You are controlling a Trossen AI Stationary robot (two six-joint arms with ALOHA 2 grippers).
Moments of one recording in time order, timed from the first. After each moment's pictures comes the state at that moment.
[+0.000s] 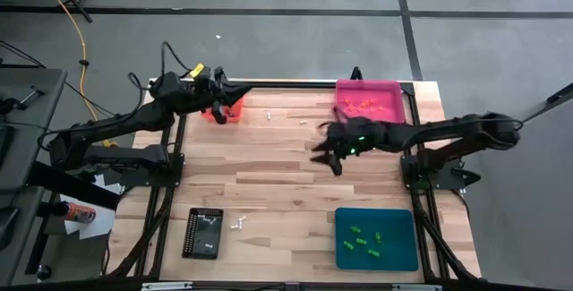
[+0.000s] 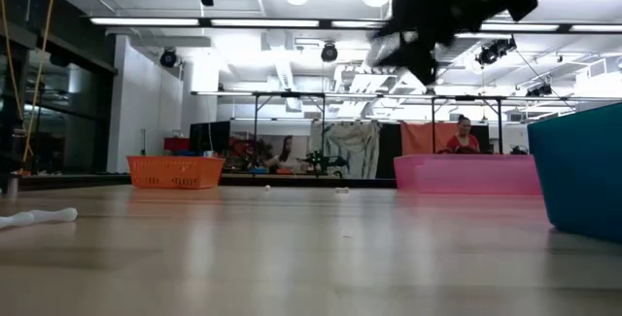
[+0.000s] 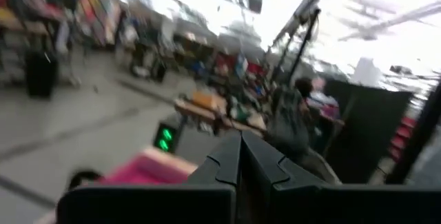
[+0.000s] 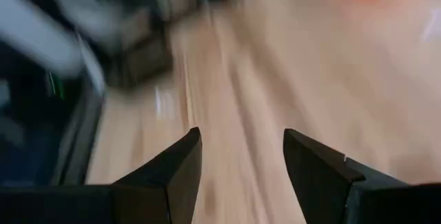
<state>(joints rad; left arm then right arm) 0.44 0.94 0.75 0.40 0.22 -0.37 -0.07 1.26 0.72 0.07 -0.17 0.45</state>
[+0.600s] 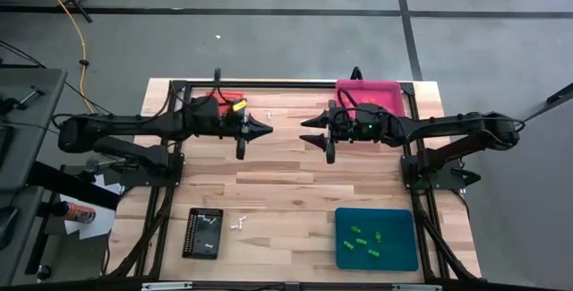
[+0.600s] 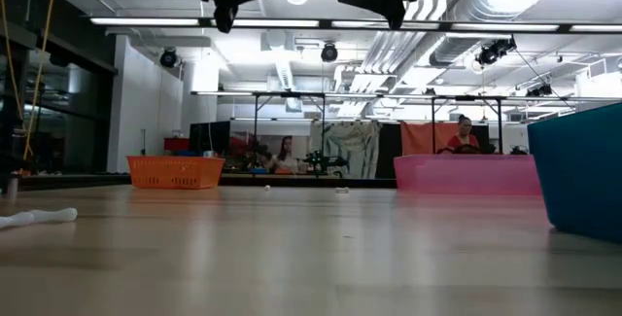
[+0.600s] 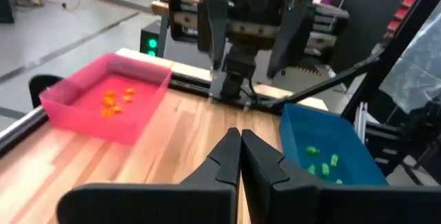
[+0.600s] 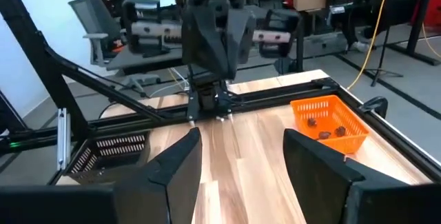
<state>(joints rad) 0.18 1.10 0.75 0.18 0.14 -0.20 -0.10 1.26 0.83 0.30 -0.04 0.13</state>
